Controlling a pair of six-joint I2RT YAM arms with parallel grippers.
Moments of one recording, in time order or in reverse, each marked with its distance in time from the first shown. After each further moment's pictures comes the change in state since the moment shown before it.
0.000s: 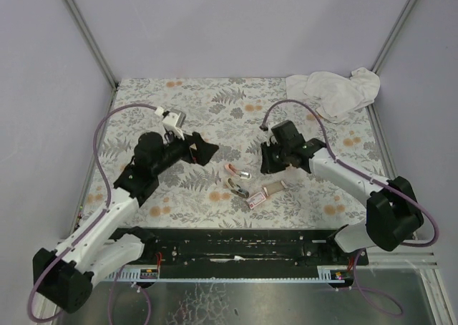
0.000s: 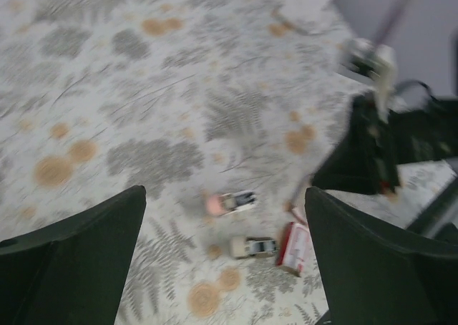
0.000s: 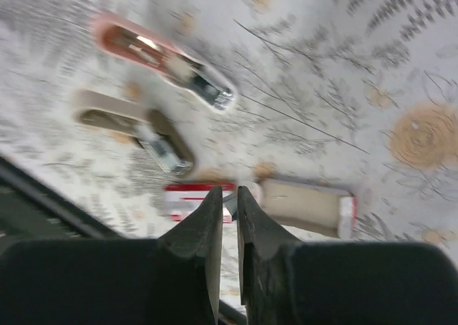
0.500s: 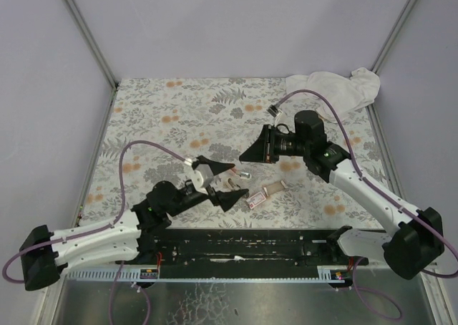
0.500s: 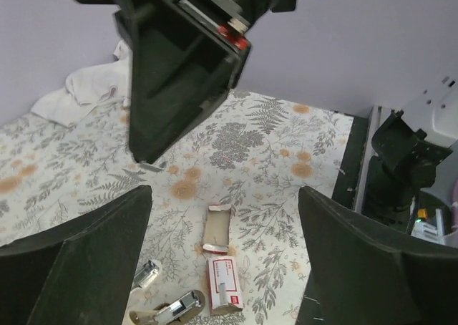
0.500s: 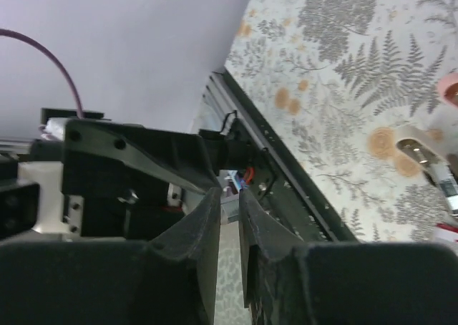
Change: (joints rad) left arm -0.625 -0.199 -0.360 0.602 -0.170 0.267; right arm -0.050 -0.232 0.017 0.342 -0.592 0.550
